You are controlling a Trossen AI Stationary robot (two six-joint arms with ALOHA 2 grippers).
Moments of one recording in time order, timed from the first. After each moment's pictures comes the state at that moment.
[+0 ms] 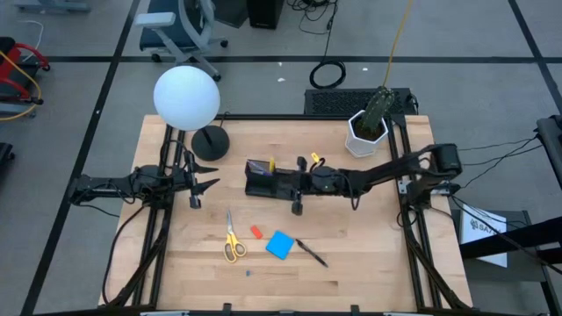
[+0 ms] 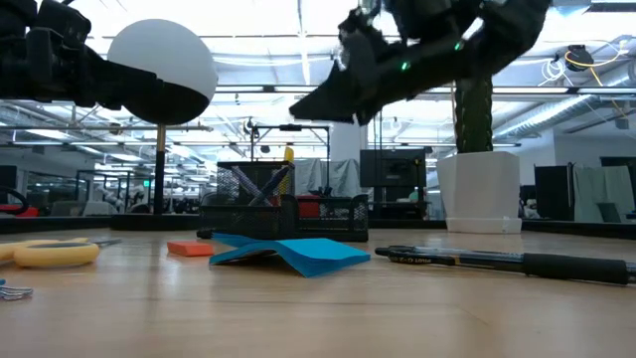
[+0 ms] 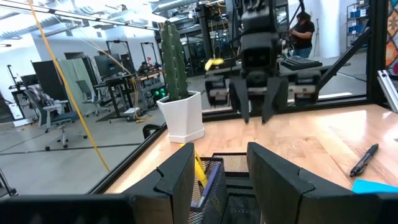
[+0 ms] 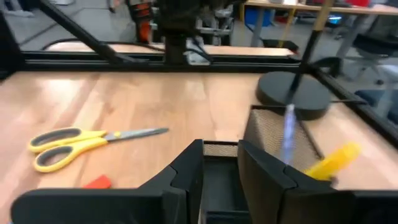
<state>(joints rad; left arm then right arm) -0.02 0.01 0.01 0.08 -0.18 0.20 0.02 1.69 0.82 0.59 0.15 -0.01</state>
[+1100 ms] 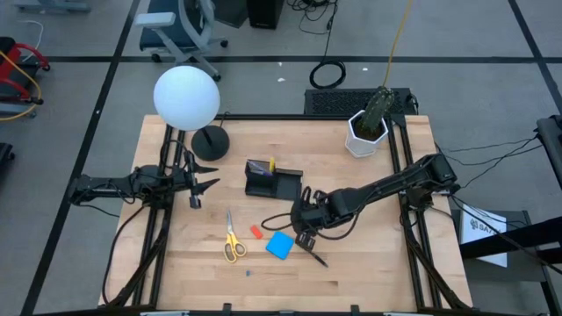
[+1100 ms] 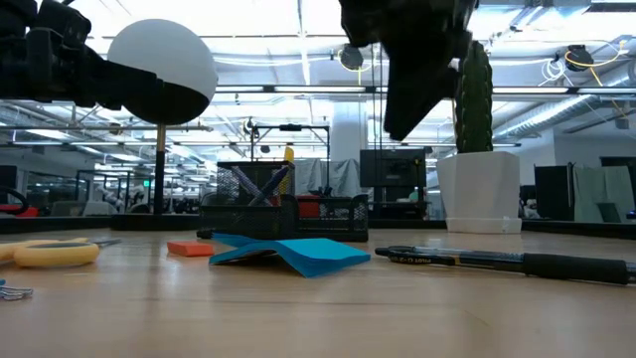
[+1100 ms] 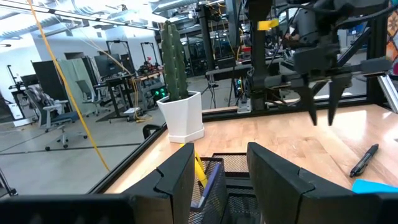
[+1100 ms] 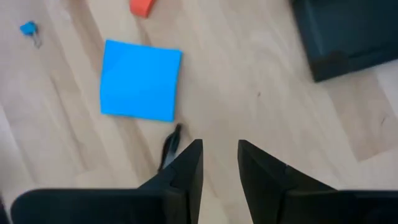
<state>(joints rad) -0.02 0.01 0.01 0.08 -0.18 0.20 0.31 1.81 1.42 -0.84 0.13 0.72</state>
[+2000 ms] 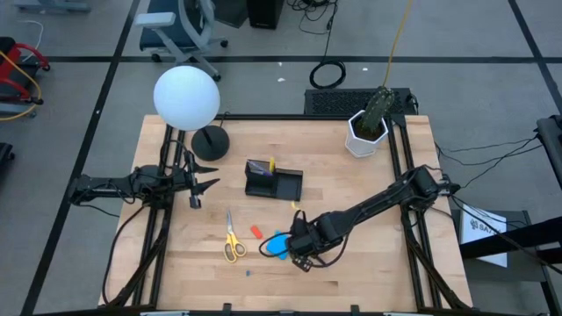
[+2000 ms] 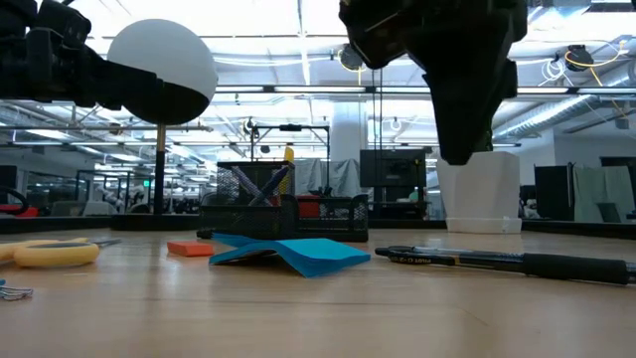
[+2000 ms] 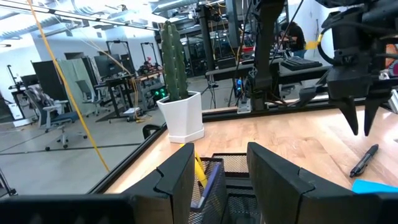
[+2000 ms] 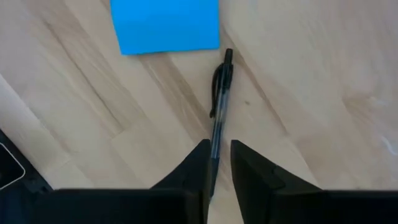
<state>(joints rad) -0.02 0.01 0.01 0.08 -0.18 0.20 0.41 1.99 1.58 -0.99 -0.02 1.02</state>
